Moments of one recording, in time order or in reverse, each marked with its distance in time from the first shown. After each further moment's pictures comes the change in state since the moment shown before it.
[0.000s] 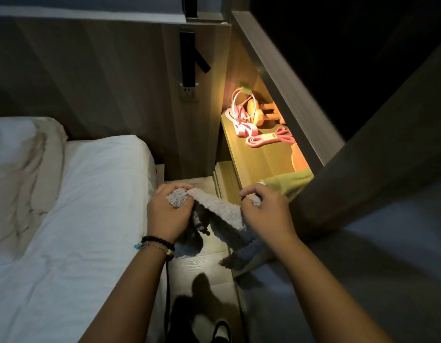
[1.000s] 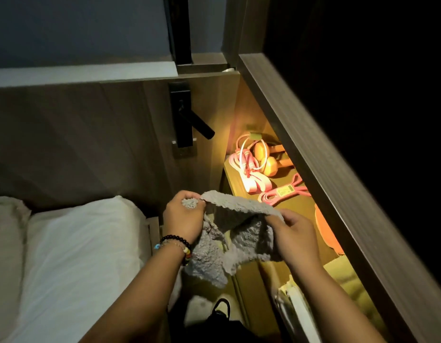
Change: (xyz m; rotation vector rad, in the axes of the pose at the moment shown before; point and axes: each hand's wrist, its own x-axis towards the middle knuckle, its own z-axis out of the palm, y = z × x) left_hand 0.324 0.025 0.079 0.022 -0.067 -0.275; right_hand 0.274 -0.045 0.023 0.399 0.145 0.326
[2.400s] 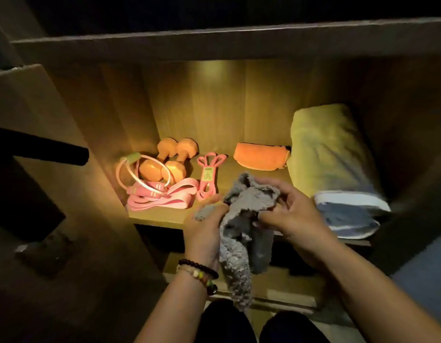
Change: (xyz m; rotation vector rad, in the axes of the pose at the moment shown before) left_hand 0.104 -0.095 0.114 -0.419 -1.250 0.097; right_hand 0.000 0.121 0.145 0.448 0.718 -0.074
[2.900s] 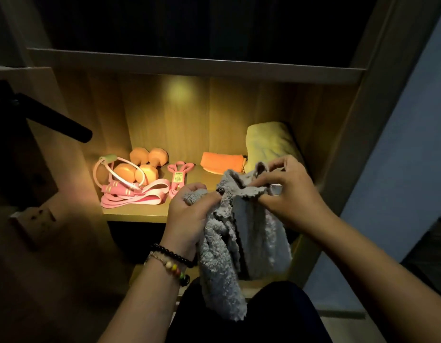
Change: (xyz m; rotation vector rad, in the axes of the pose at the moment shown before) left_hand -0.101 0.020 -0.019 0.012 -0.348 0.132; right_hand -0.112 -0.030 -0.017 -1.026 0.337 -0.446
